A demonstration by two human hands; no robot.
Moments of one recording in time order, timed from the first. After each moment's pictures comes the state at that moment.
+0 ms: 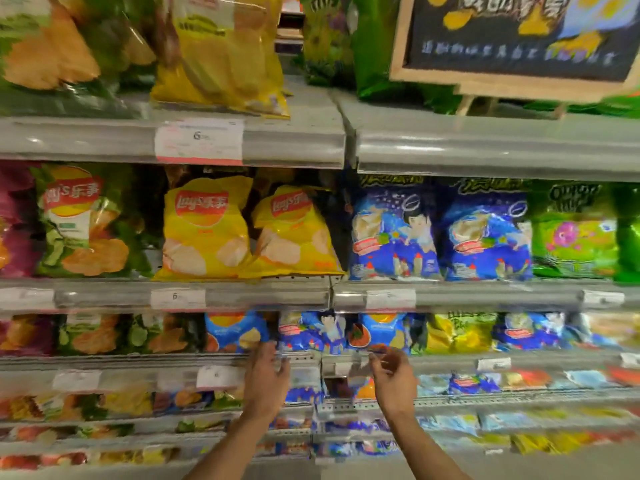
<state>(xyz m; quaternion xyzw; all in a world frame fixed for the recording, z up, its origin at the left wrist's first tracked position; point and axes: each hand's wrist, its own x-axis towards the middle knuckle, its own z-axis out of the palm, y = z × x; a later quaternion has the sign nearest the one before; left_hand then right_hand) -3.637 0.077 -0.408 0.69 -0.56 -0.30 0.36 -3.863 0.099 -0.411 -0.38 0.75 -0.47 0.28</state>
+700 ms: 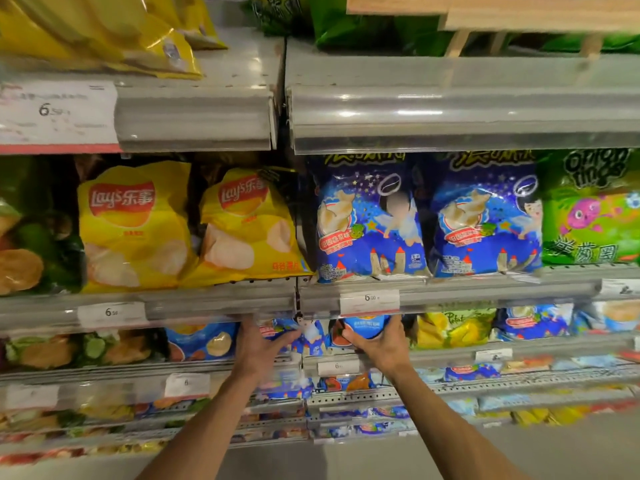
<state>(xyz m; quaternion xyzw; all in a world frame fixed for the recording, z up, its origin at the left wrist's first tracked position) -3.666 0.004 -0.405 0.67 -0.53 -0.36 0.37 -3.920 0.019 -0.426 -0.45 0.73 -0.38 0.35</state>
